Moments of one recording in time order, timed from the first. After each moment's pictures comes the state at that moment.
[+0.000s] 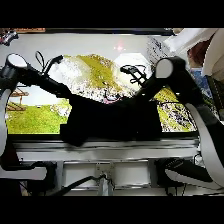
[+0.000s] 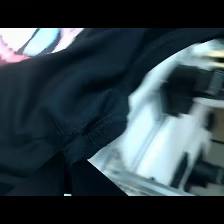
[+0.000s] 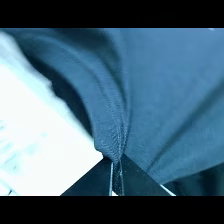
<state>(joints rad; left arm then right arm) 0.03 -1.51 1.39 0.72 -1.68 -1.02 0.40 -1.29 1.42 -1.18 1.69 1.32</state>
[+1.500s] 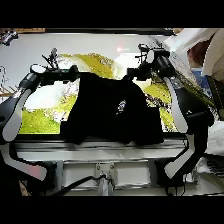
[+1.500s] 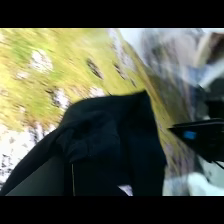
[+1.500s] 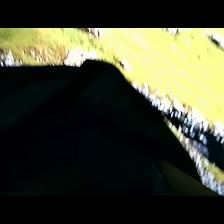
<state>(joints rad) -0.05 -1.71 1.36 0.48 -0.85 -1.16 0.23 -1.85 1.81 -1.41 1.28 1.79</state>
